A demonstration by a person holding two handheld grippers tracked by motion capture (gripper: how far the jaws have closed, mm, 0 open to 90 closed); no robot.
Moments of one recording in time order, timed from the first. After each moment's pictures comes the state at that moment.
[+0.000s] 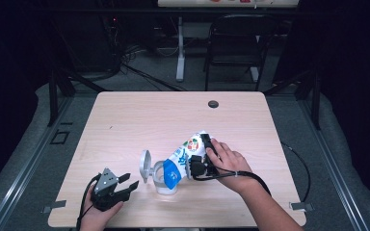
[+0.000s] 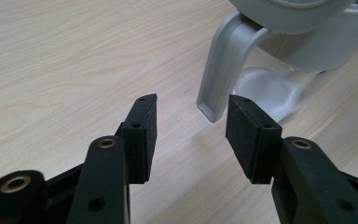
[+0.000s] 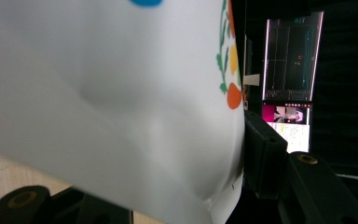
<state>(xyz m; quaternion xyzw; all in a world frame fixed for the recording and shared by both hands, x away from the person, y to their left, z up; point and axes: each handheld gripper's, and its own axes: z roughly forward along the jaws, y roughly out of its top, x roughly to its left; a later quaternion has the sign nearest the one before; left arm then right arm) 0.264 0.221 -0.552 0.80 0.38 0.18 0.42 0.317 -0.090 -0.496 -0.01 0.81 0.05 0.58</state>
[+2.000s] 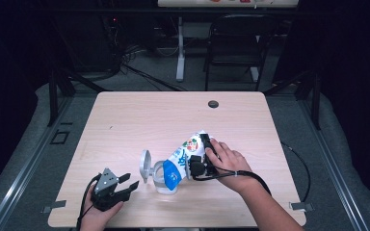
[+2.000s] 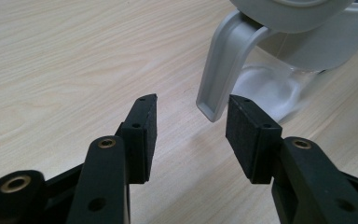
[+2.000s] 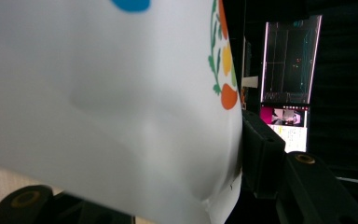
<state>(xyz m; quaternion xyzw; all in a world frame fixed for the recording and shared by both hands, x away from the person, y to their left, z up) 0.264 0.221 -0.552 0.80 0.38 0.18 0.42 0.317 -0.089 -0.495 -0.02 0.81 0.05 0.58</state>
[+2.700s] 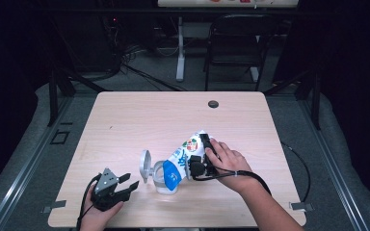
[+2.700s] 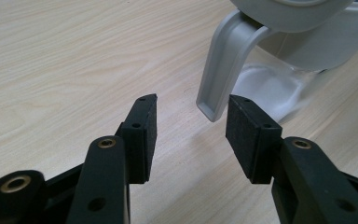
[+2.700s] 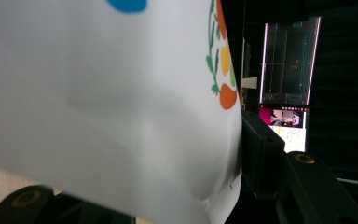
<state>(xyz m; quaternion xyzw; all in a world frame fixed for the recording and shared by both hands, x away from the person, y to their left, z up) 0.264 0.221 -0.552 0.80 0.38 0.18 0.42 0.316 -0.089 -0.494 -0.02 0.81 0.05 0.58</state>
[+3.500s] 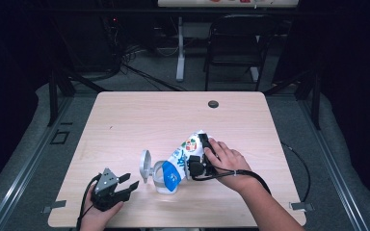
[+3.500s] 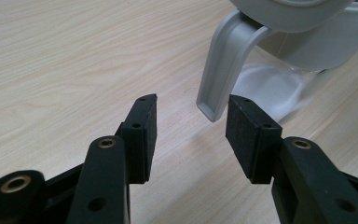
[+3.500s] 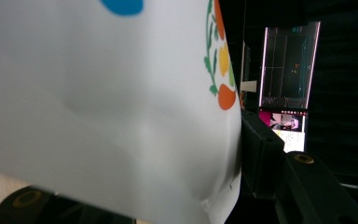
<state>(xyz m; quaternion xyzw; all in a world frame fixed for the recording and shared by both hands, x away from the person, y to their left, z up) 0.264 0.221 -0.552 0.80 0.38 0.18 0.42 0.315 -0.086 -0.492 -0.03 0.81 0.05 0.58</state>
